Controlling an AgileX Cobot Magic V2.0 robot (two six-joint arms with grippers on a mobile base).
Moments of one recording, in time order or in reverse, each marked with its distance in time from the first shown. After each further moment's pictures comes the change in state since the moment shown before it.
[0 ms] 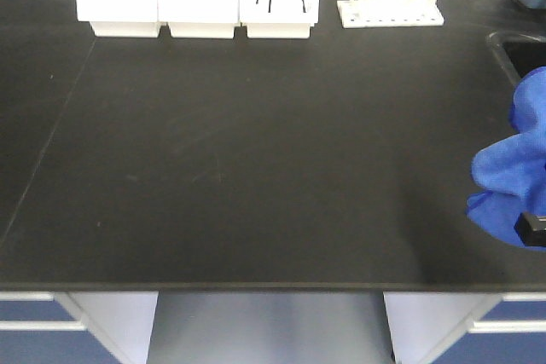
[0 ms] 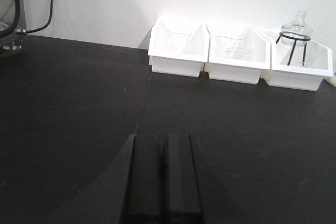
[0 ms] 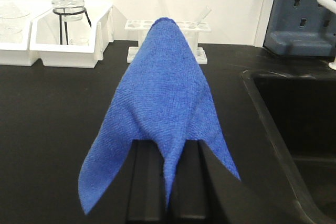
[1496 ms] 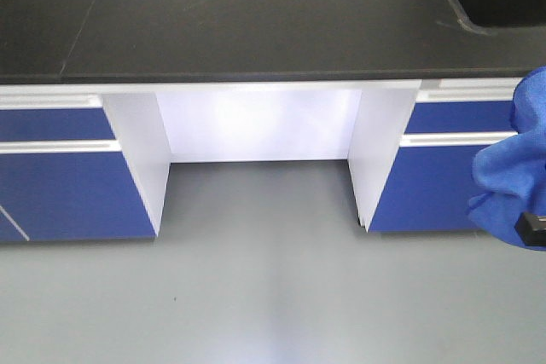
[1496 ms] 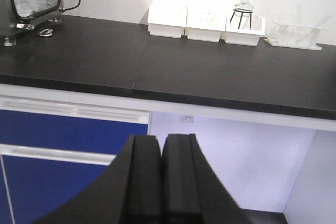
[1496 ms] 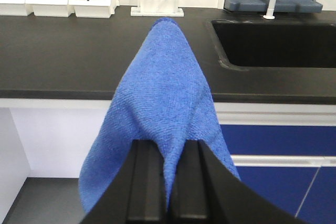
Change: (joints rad) left arm 0.000 0.000 0.000 0.000 0.000 0.000; right arm 0.000 0.000 0.000 -0.001 0.001 0.000
